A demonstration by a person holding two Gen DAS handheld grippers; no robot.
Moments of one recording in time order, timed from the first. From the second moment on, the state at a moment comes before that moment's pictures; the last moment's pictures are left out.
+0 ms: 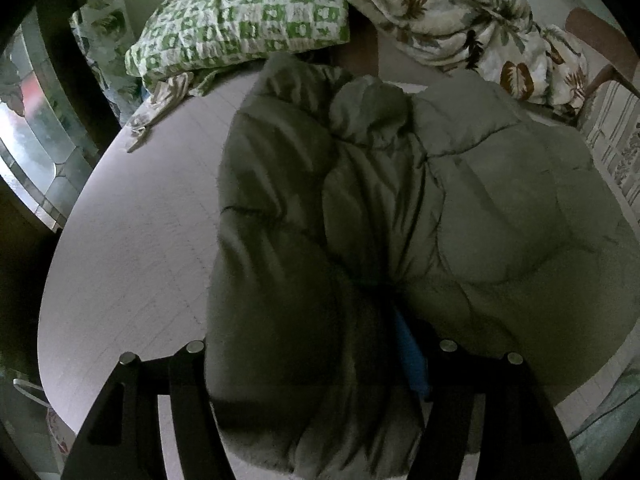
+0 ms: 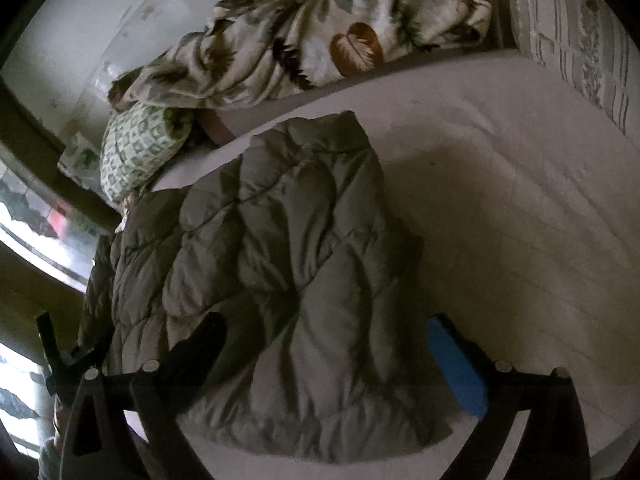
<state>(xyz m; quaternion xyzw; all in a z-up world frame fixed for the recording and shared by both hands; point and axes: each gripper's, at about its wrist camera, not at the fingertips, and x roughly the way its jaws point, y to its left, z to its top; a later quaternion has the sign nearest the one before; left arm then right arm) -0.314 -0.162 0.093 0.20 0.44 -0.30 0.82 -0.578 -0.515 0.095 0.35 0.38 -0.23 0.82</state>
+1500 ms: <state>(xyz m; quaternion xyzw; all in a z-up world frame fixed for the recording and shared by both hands) -0.387 -0.156 0.060 0.22 0.35 -0.28 0.86 -0.582 -0.396 0.044 0.23 0.44 -0.32 0.81</state>
